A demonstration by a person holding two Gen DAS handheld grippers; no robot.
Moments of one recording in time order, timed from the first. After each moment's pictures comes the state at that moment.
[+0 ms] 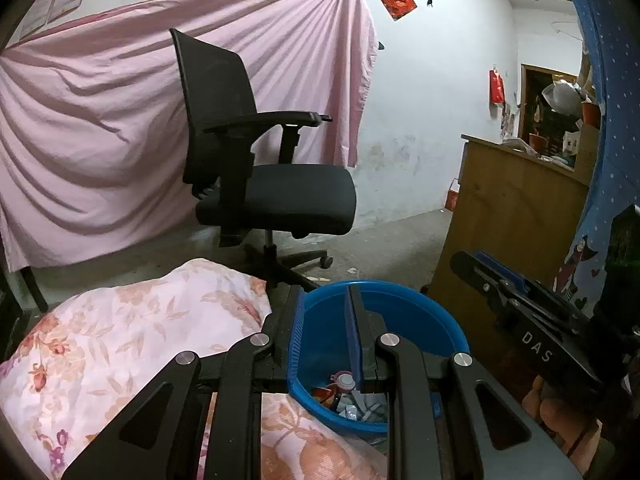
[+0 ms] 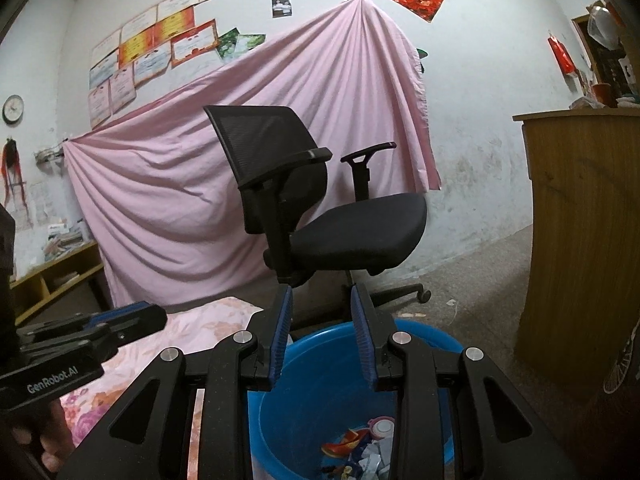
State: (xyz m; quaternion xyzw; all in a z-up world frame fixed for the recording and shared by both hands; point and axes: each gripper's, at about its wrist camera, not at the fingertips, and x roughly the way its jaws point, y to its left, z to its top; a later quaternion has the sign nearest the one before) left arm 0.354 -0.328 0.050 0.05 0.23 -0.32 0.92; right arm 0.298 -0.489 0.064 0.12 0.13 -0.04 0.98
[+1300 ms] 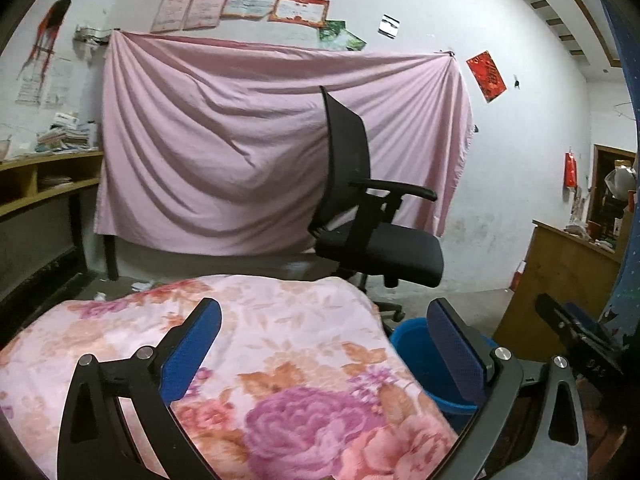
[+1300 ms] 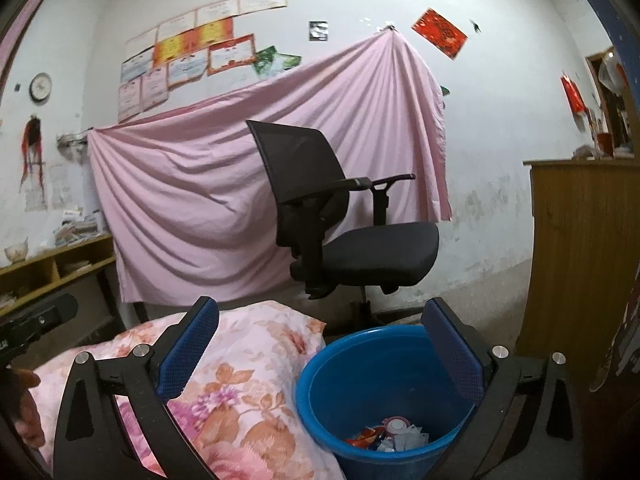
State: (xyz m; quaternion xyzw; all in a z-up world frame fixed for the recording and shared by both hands) left arm 0.274 -0.167 0.064 -0.06 0.15 -0.16 0.97; right arm 0.237 -0.409 0.089 0.07 0.09 -0.03 0.99
